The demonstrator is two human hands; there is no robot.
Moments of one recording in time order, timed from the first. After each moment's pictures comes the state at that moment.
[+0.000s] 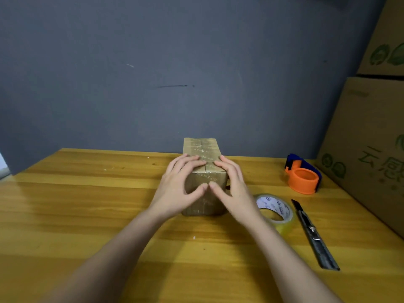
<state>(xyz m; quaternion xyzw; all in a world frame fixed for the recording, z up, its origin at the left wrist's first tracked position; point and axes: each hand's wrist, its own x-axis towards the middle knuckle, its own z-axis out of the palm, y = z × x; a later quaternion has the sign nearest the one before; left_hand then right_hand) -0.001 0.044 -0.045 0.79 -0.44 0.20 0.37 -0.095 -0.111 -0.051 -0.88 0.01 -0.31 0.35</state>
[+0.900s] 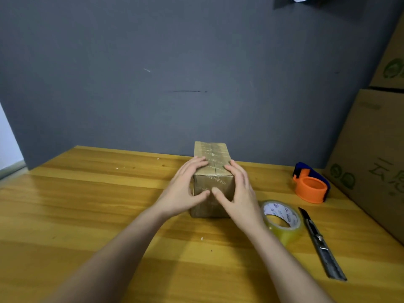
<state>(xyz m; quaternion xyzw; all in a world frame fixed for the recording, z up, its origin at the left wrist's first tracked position) 0.004 0.055 -0.043 0.78 -0.45 0.11 0.41 -0.091 -0.098 -0.056 -0.89 0.04 -0.36 0.28</state>
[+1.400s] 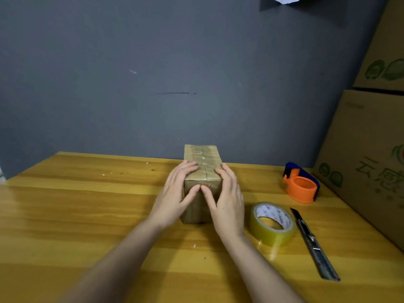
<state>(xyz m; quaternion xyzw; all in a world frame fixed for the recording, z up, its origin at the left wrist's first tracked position) 0.010 0.045 -0.061 0.76 -0.44 0.18 0.45 -0.075 -0.076 -0.069 -0.85 0.13 -0.45 0.23</state>
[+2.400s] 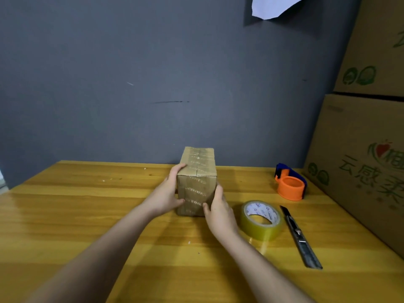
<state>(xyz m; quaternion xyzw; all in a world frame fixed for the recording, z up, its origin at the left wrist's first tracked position) 0.019 0.050 -0.037 0.84 -0.38 -0.01 0.38 -0.095 -0.073 -0.065 -0.90 0.20 -0.24 0.31</state>
